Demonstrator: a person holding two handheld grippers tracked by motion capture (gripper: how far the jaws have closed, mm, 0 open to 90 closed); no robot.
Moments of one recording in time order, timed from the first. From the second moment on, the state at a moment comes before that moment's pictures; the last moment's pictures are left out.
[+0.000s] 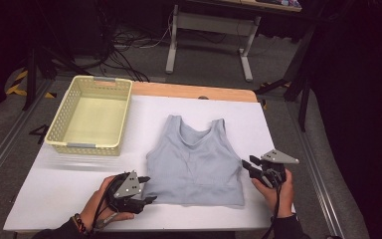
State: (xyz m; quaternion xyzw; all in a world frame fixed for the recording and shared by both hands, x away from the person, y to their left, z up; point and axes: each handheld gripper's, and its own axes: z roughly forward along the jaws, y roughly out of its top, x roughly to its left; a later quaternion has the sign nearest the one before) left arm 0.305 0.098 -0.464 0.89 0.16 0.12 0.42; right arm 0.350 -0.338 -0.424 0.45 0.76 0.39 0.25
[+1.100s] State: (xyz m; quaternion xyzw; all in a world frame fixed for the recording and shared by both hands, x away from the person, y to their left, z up) left arm 0.307 0.077 -0.471 0.91 0.13 0.10 0.38; right arm 0.506 -0.276 -0.449 0.46 0.81 0.27 0.24
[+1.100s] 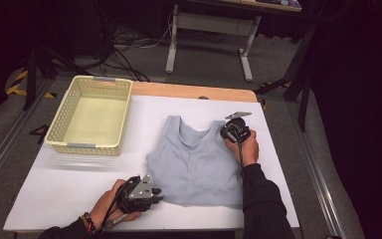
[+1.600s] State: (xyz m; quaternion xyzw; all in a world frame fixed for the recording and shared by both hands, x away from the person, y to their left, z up) left arm 0.307 0.076 -0.471 0.91 0.12 0.10 0.38; right arm 0.496 -0.260 -0.418 0.43 0.79 0.35 0.28
